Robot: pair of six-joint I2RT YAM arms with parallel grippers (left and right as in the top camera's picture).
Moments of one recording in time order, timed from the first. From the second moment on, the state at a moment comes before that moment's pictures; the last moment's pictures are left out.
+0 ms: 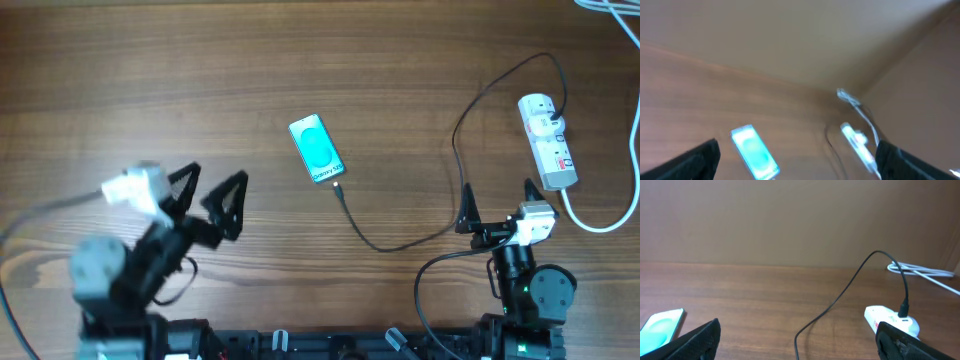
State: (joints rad) left arm 0.03 0.48 0.69 -0.39 0.53 -0.49; right arm -0.14 0.02 0.01 0.01 -0.21 -0.01
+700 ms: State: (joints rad) left arm 0.03 1.28 1.00 -0.74 0.92 -0.48; right arm -0.14 0.02 0.01 0.01 -0.21 -0.01
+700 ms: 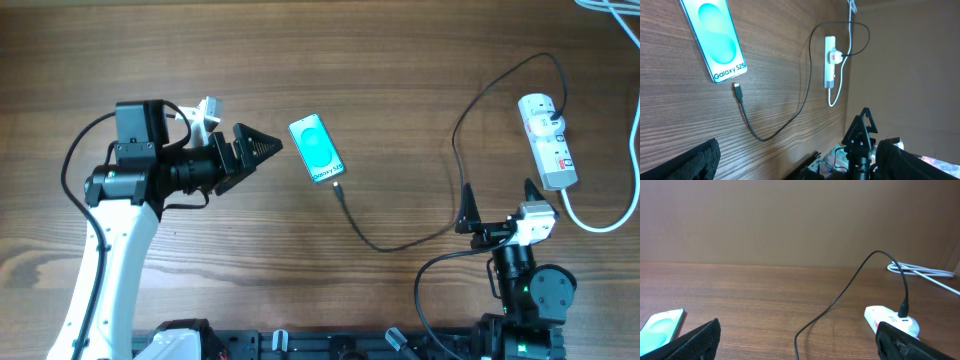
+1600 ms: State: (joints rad) left arm -0.45 1.37 1.00 -0.64 0.38 -0.78; right arm -0.14 0.02 0.01 0.01 -0.21 -0.01
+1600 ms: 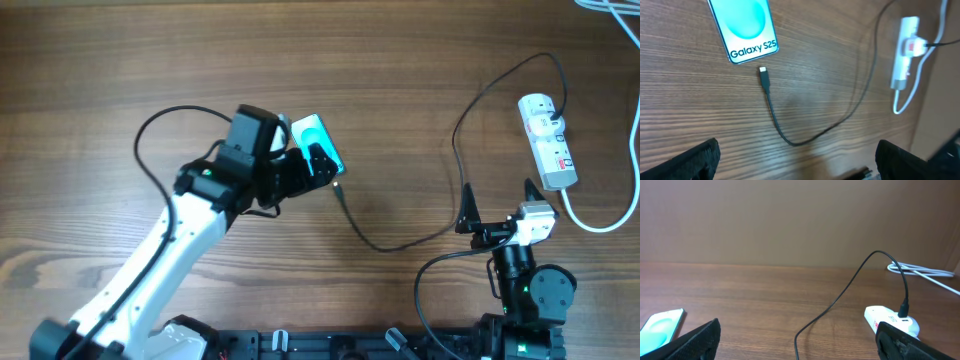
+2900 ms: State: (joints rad) left arm -0.65 1.68 1.00 -0.51 0.35 -0.81; right arm -0.14 0.02 0.01 0.01 -0.21 -0.01
